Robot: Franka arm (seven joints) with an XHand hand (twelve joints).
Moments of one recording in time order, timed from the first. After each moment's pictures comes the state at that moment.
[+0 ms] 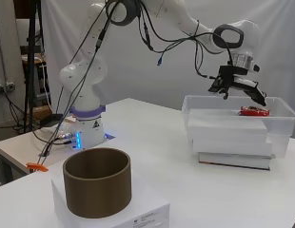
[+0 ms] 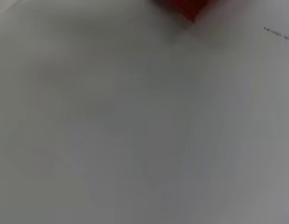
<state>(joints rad) 0.31 0.39 0.31 -1.67 -0.42 1.83 -1.12</state>
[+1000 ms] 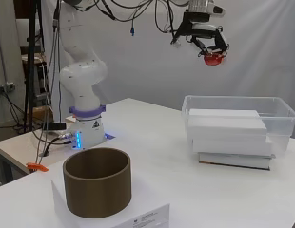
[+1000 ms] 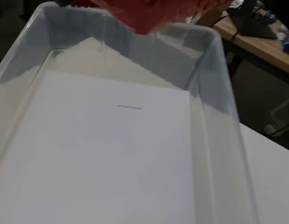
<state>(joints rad) 0.32 -0.22 0.16 -1.96 -0.20 1.69 -0.91</state>
